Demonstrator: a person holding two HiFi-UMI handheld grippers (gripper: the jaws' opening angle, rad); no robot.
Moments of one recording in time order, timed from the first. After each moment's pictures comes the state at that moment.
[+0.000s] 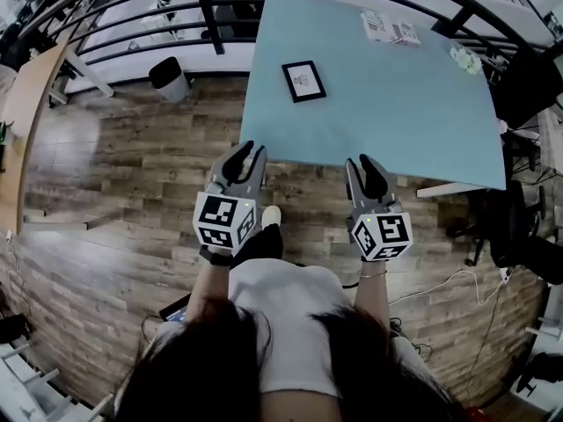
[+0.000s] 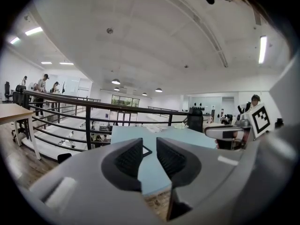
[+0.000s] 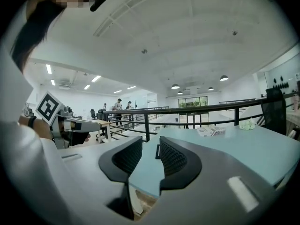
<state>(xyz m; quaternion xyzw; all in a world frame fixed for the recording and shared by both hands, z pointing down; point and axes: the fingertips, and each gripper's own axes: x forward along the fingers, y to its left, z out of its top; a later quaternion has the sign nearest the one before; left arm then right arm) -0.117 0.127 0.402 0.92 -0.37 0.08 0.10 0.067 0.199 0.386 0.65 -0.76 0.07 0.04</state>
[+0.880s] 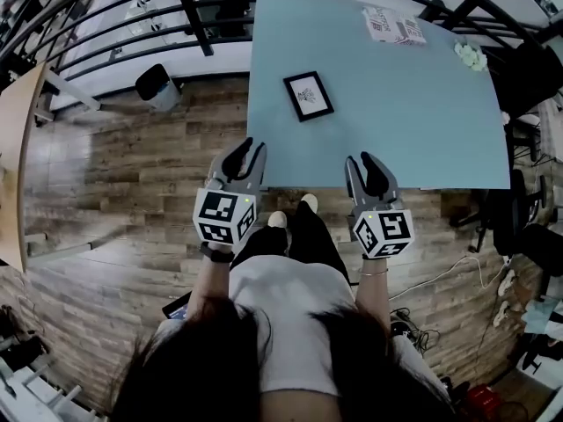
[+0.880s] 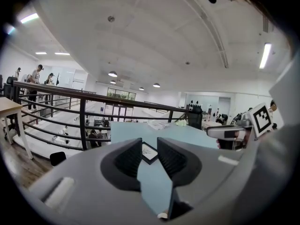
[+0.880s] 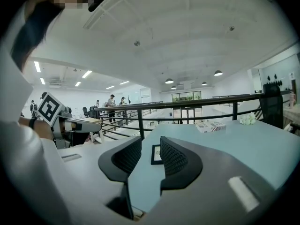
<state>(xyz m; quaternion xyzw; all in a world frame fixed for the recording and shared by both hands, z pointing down) -0.122 0.013 0.427 0.93 -0.34 0.10 0.13 0.060 0.100 0.405 0.67 -0.73 0.11 0.05</state>
